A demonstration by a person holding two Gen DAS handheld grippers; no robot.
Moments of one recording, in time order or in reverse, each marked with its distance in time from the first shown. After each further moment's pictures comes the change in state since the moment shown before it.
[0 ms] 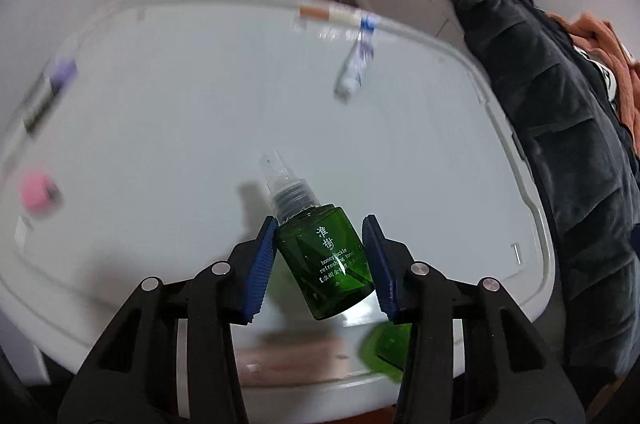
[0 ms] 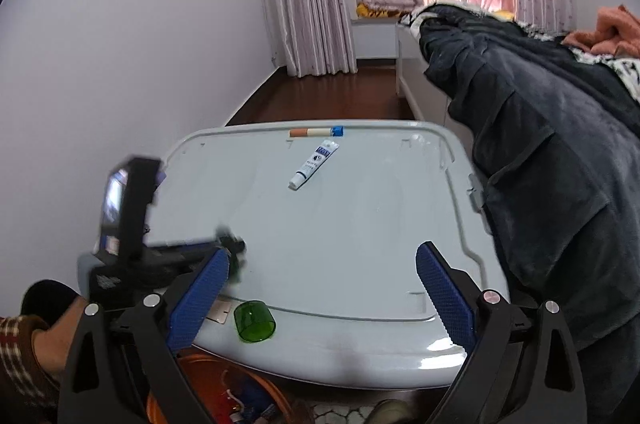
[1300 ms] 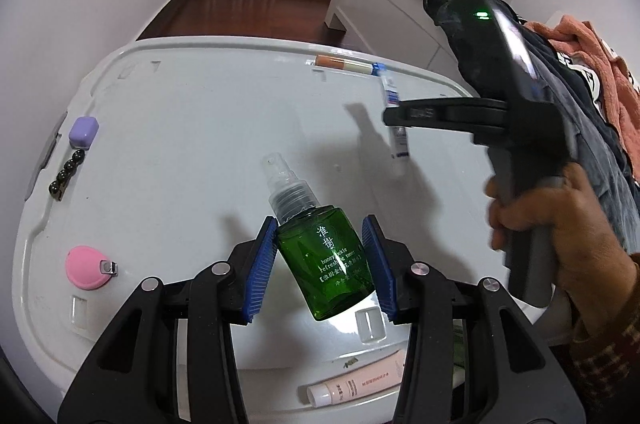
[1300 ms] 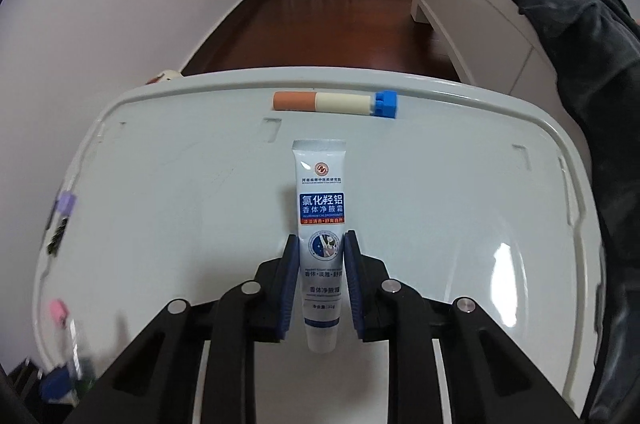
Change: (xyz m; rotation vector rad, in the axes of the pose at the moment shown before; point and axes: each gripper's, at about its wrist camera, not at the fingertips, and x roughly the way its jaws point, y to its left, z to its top) left arm -0.023 0.042 0.022 0.061 -0.062 -0.041; right arm 0.254 0.039 0.098 -0.007 0.320 -0.063
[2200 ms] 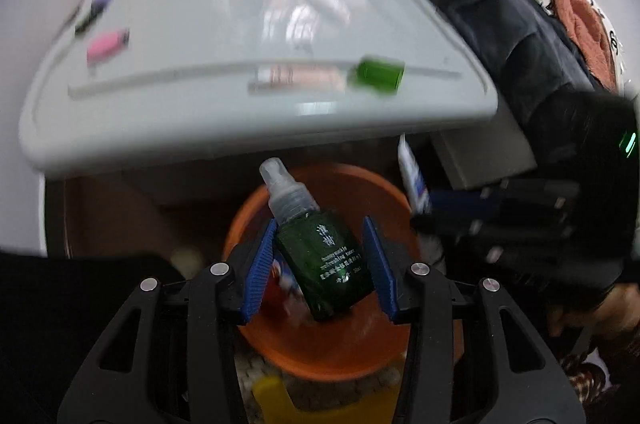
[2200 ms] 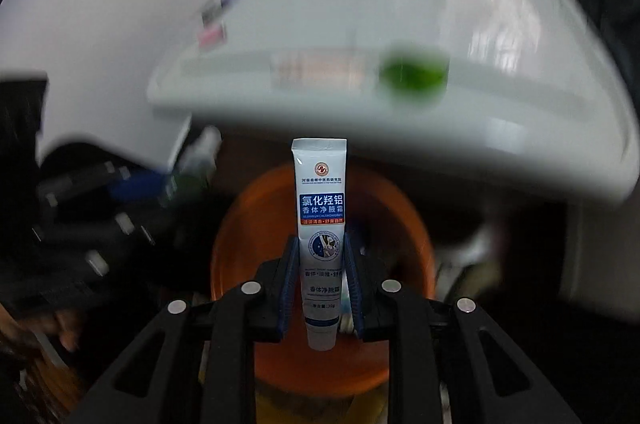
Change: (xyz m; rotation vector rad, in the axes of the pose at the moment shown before) left arm -0.088 -0.023 -0.166 0.071 0.266 -0.103; right arm -0.136 0.042 -0.307 -0.065 0.230 0.249
